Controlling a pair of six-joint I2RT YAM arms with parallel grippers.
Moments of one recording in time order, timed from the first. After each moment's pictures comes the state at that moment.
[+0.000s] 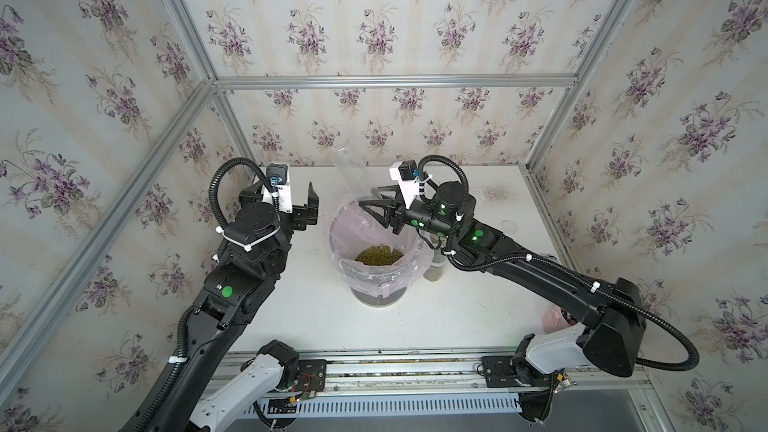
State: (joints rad) left arm -0.44 0.84 1.18 -0.44 -0.54 0.15; right arm 0.86 1.42 1.21 0.23 -0.31 0.23
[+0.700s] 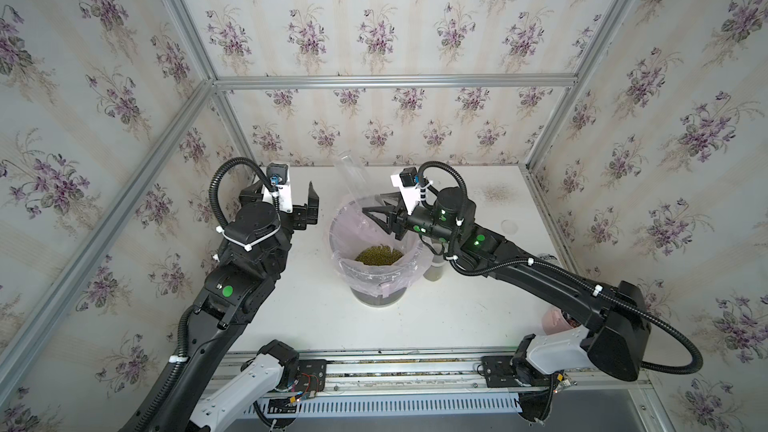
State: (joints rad) left arm -0.44 0.84 1.18 -0.44 -0.54 0.15; right arm 0.87 1.41 1.17 0.20 -0.28 0.24
